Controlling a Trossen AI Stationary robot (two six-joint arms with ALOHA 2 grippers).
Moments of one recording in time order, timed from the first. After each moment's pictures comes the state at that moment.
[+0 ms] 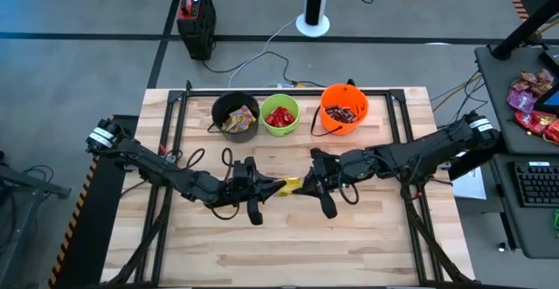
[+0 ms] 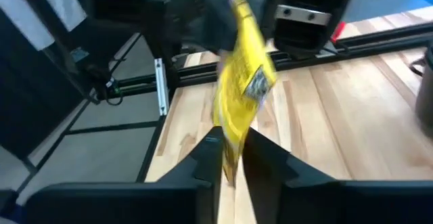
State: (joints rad) left arm -0.45 1.48 0.90 0.72 -0.65 -0.40; right arm 0.27 1.39 1.09 0.00 0.04 0.31
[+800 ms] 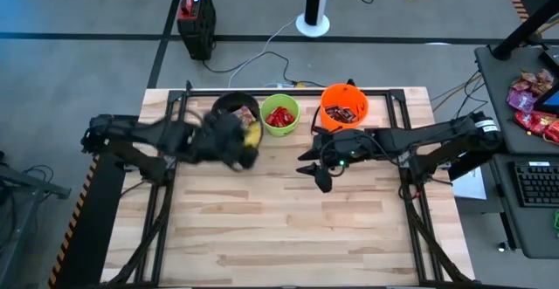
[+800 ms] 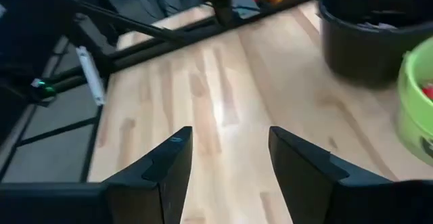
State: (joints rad) left arm -0.21 1.41 1.55 -1.05 -0.75 -0.81; right arm 0.10 1.34 1.09 -0.22 0.03 0.38
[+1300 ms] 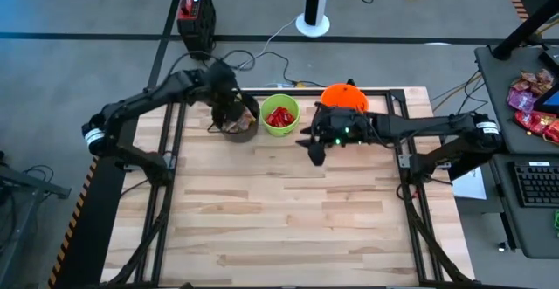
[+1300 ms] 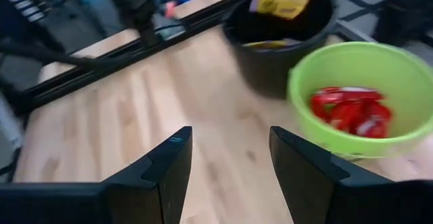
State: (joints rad) left arm 0.60 1.41 1.28 -0.92 -0.15 -0.17; right arm -0.09 1.35 1.09 -0.24 0.08 0.35
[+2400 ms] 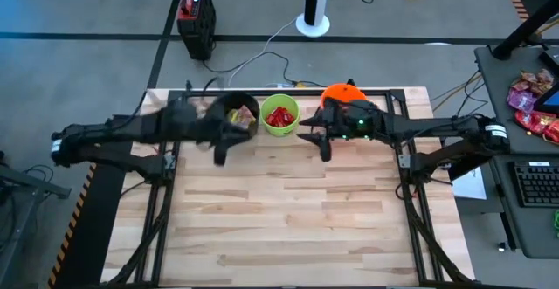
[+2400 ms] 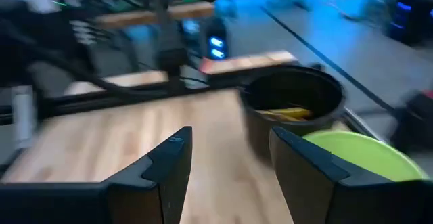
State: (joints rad) left arm 0.12 0.98 0.96 -0.30 0.03 -0.32; right arm -0.18 1.27 0.89 0.15 -0.09 0.07
